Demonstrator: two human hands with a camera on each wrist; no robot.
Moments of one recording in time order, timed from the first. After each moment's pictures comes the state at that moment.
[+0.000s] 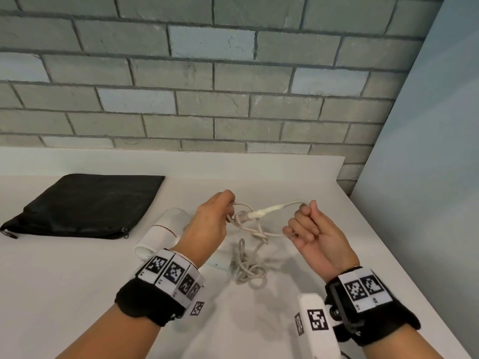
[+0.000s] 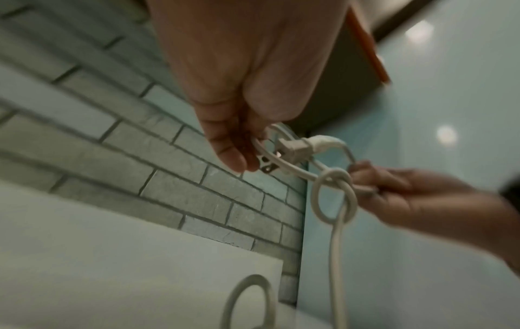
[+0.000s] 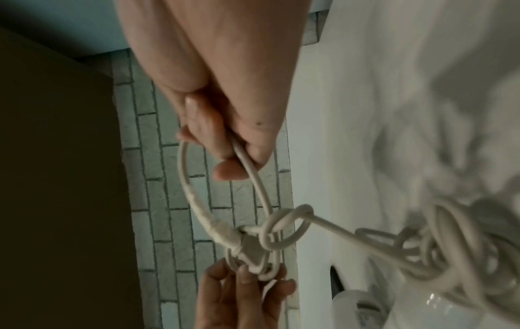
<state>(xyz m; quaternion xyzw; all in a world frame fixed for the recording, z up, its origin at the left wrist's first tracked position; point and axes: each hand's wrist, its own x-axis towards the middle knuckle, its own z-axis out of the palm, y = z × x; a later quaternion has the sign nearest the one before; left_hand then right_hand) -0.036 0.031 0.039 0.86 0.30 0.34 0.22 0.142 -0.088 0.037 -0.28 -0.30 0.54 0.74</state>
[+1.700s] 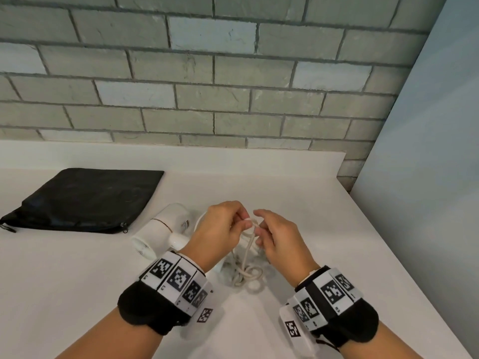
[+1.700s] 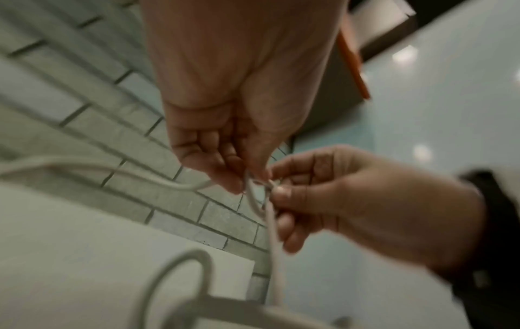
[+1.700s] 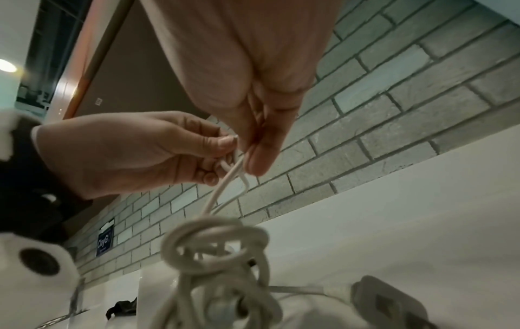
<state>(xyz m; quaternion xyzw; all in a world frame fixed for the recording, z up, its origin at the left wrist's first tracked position) -0.027 0.009 0.044 0.86 0.31 0.30 0.27 0.096 -0.075 0.027 -0.68 -0.63 0.08 0.37</state>
